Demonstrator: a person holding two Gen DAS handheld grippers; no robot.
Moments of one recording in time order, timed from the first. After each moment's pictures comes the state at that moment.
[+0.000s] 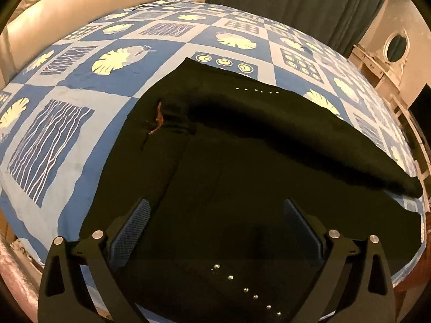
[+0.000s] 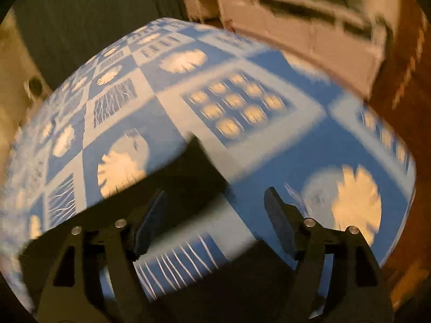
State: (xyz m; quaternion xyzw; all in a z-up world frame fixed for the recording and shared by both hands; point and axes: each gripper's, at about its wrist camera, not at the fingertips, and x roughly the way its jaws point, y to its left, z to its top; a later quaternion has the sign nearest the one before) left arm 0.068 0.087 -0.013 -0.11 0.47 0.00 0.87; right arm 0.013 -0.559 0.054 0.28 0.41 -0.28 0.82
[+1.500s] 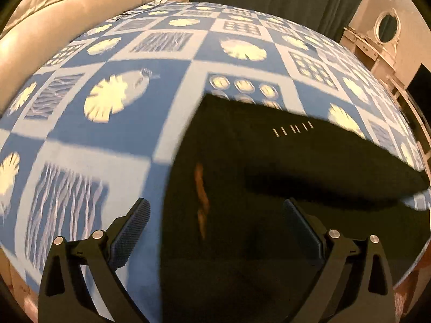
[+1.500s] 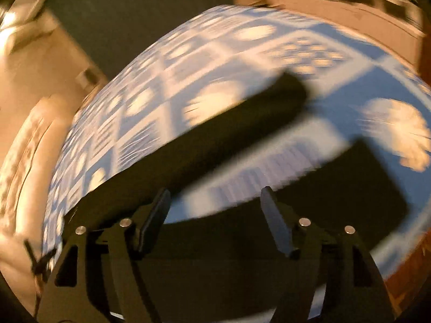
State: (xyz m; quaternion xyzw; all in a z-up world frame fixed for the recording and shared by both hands) left arm 0.163 0.155 0.002 -0.05 0.49 -0.03 0.87; right arm -0.001 -0.406 0.053 0.30 0.40 -0.10 0.86
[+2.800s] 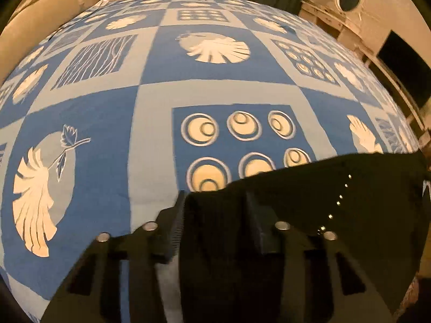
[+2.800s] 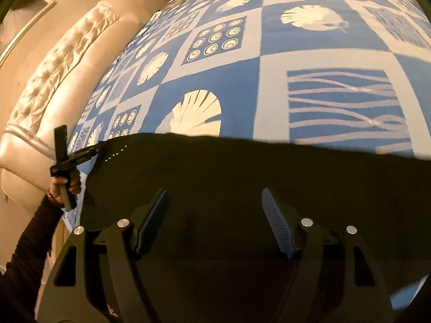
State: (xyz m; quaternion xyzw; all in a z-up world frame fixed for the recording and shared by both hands) left arm 0.314 0.149 -0.042 0.02 0.51 -0.16 0.85; right arm 0.228 -0.181 0.002 0.18 0.52 0.15 0.82
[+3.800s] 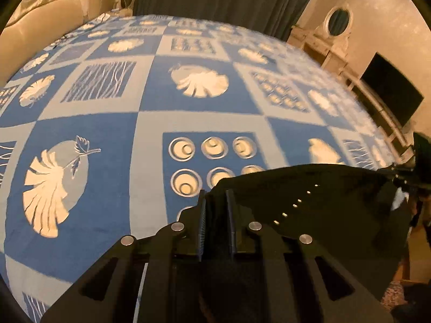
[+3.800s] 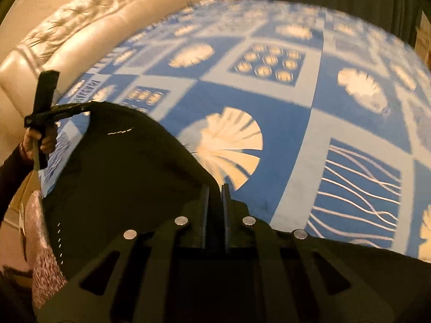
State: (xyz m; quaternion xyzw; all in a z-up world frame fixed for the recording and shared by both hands) left arm 0.263 0.164 0.016 -0.05 0.44 -0.20 0.87; right arm 0.218 -0.119 0.048 0.00 0.47 0.21 0.86
